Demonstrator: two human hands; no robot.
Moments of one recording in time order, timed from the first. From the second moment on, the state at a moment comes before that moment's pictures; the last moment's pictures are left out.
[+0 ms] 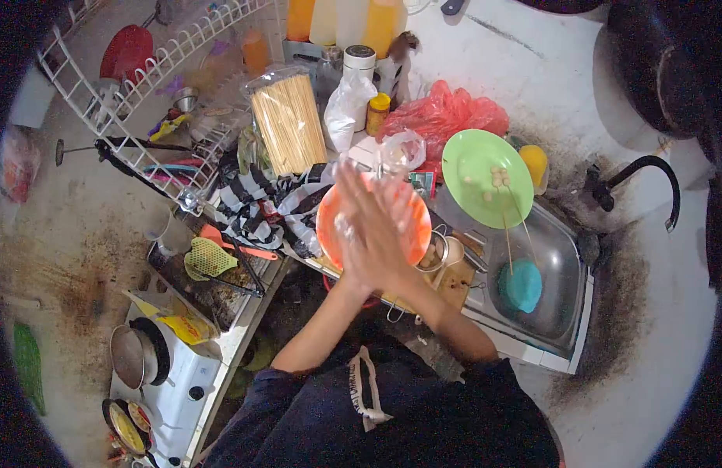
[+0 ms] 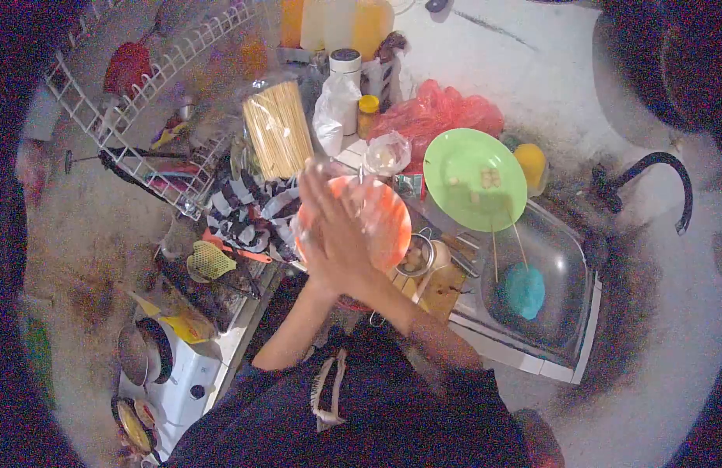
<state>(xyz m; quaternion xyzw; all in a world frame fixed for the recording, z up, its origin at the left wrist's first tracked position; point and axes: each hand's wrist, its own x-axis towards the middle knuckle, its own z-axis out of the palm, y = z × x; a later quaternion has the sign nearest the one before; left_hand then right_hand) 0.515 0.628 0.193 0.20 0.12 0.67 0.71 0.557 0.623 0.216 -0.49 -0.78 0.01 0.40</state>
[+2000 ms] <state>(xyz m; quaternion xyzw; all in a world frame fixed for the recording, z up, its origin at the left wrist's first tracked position) 0.542 0.625 0.186 0.22 0.16 0.54 0.80 0.600 0.608 0.224 -0.50 -0.76 0.10 0.41</state>
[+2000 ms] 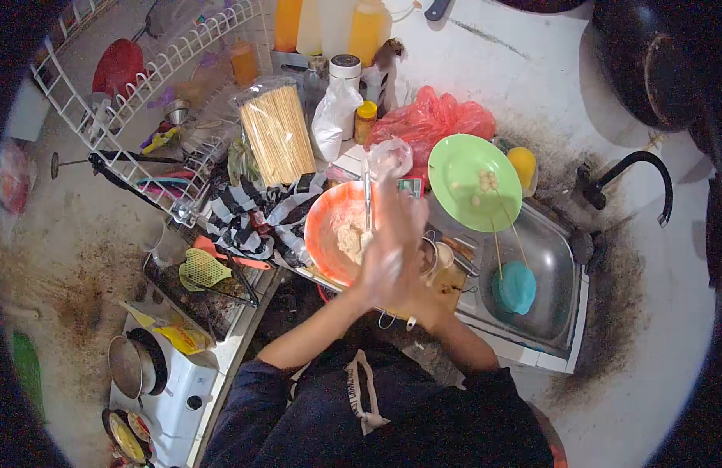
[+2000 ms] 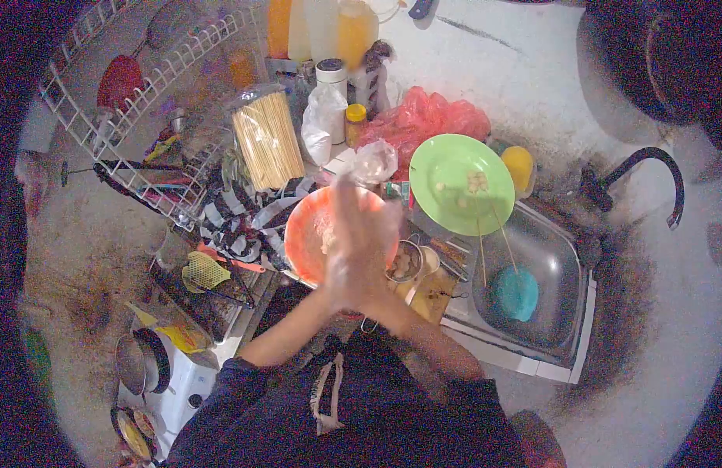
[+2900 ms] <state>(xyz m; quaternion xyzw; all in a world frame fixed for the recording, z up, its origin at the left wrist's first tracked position) 0.535 0.630 0.198 0.11 -0.04 0.49 0.86 0.618 0.639 0.194 -0.54 -0.71 0.15 0.43</state>
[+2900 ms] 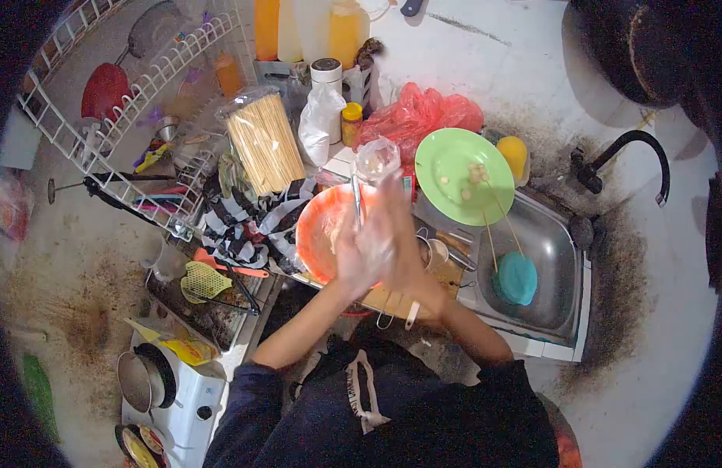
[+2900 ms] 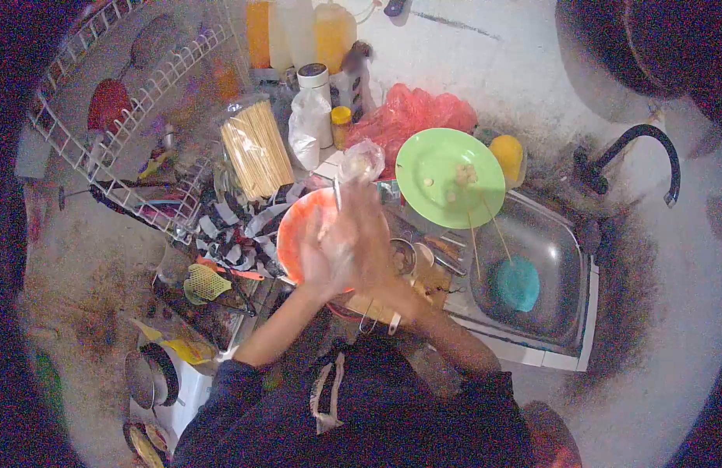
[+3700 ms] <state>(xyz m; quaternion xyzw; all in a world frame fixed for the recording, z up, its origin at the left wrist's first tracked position) 0.540 0.605 0.220 0.54 0.14 0.55 0.62 0.602 0.615 0.232 -0.40 -0.68 0.22 0.58</state>
